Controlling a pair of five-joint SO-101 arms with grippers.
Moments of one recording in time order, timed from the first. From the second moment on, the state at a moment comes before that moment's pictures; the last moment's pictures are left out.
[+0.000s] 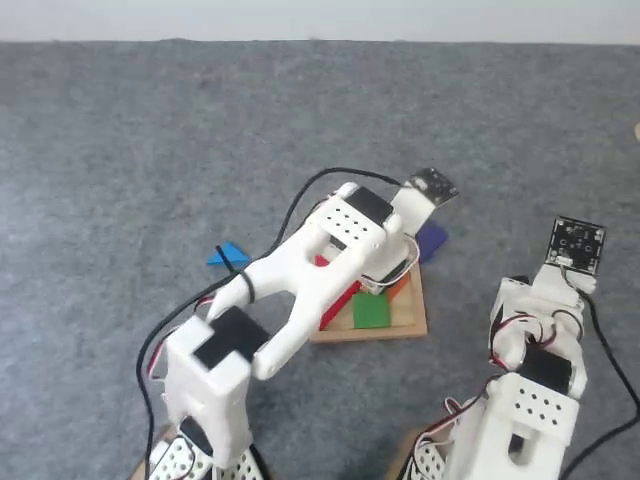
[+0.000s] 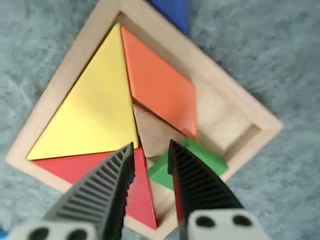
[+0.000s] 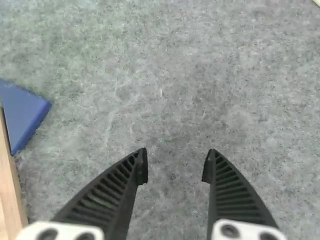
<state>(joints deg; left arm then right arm) 33.5 18.3 2.1 76.9 -2.9 19.8 -69.1 79.6 43.3 5.7</state>
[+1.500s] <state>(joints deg) 35.2 1.7 22.7 66.6 -7.2 18.6 -69.1 79.6 43.3 5.7</state>
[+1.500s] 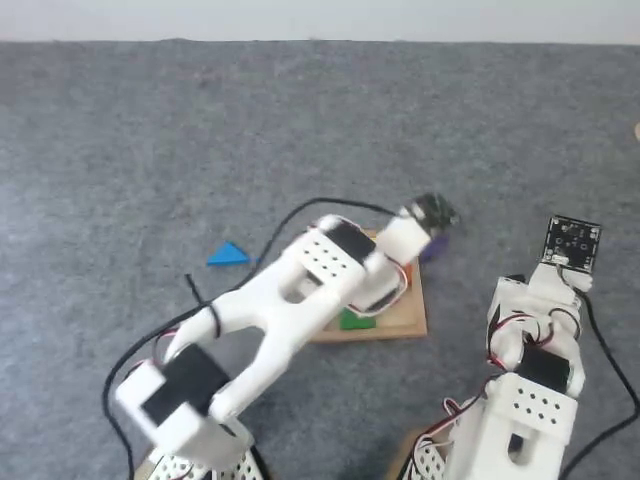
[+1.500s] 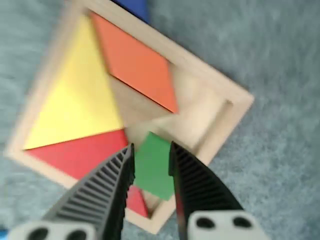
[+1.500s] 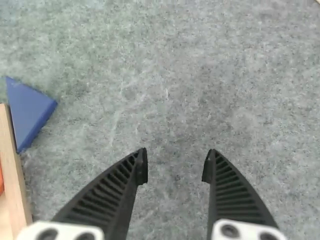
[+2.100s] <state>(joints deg) 29.1 -3.8 35.8 67.7 -10.0 18.6 -69.1 79.6 43.3 5.7</state>
